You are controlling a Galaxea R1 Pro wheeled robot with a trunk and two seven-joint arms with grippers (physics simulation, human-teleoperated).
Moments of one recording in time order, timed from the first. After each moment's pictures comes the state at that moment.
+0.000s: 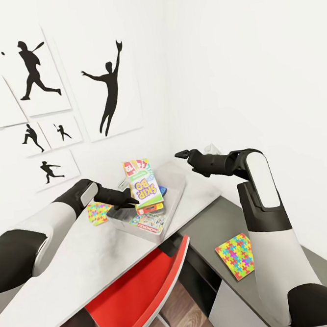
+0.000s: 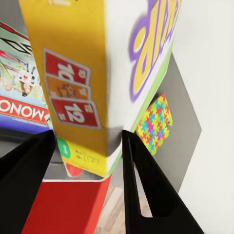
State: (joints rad) left arm -1.34 0.10 -0.34 -0.19 0.53 1.01 -0.66; right arm -0.95 0.10 0.03 -1.49 -1.40 1.00 -0.79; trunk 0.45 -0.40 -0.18
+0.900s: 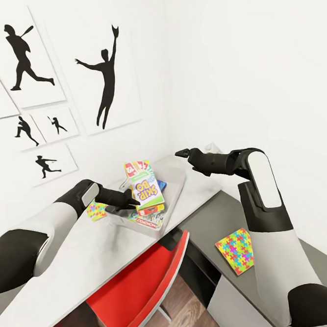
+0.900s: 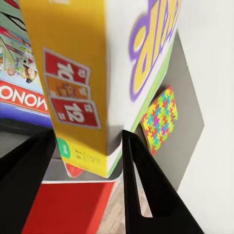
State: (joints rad) left arm -1.34 0.09 -0.34 -0.18 0.53 1.02 -0.66; right arm -0.95 0.10 0.03 -1.51 -1.40 1.00 -0.79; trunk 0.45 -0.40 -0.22
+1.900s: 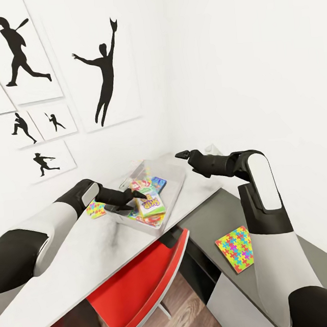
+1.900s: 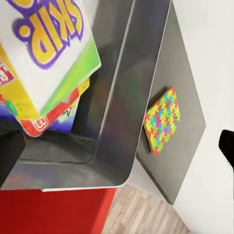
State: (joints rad) left arm -1.34 0.09 -0.34 -0.18 0.54 1.01 -0.66; right arm -0.94 0.10 0.03 -1.51 -1.40 0.99 -0.79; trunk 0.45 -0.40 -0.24
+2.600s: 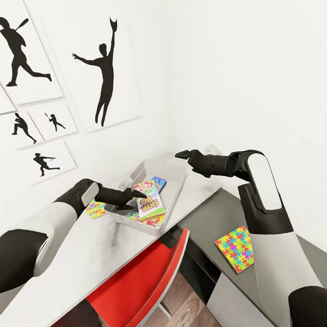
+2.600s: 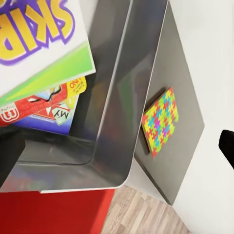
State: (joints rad) left arm -1.34 0.09 -0.34 -0.19 0.54 1.01 -0.66; right arm -0.94 0.10 0.04 -1.51 -1.40 0.99 -0.79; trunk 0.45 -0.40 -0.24
